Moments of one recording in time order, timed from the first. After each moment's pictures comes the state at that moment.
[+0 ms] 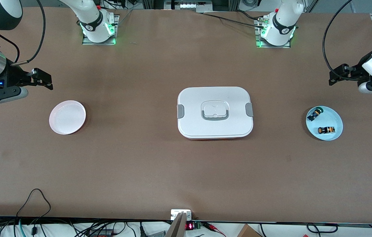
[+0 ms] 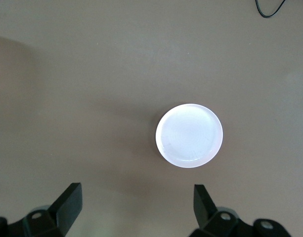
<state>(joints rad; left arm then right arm) 0.02 -0.02 -0.01 -1.71 0.02 1.61 0.07 0.23 0.09 -0.17 -1.60 0.01 1.62 -0.21</state>
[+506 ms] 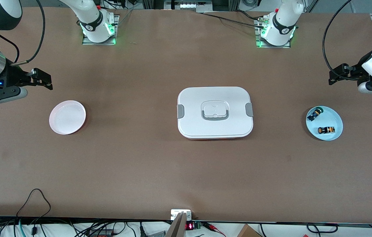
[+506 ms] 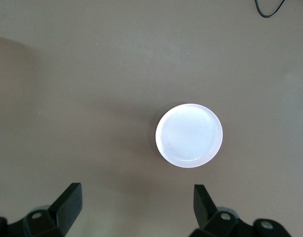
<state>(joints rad) 0.02 -0.02 -0.01 -1.71 0.02 1.60 0.07 0.23 0.09 -0.17 -1.60 0.01 1.62 -0.21</state>
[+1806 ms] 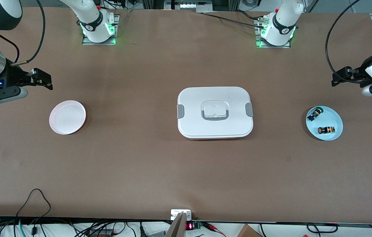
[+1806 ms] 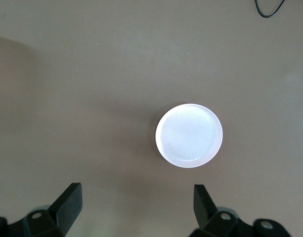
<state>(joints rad) 0.07 0.02 0.00 -1.70 0.03 1.60 0.07 0.23 0.09 -0.17 -1.60 0.01 1.62 -0.21</state>
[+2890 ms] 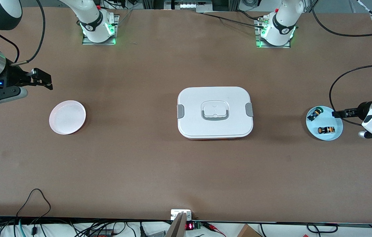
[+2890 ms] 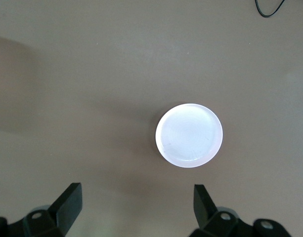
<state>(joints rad) 0.28 0.41 0.00 -1.73 0.03 1.86 0.09 0.23 0.09 -0.17 -1.60 0.01 1.62 -0.21</state>
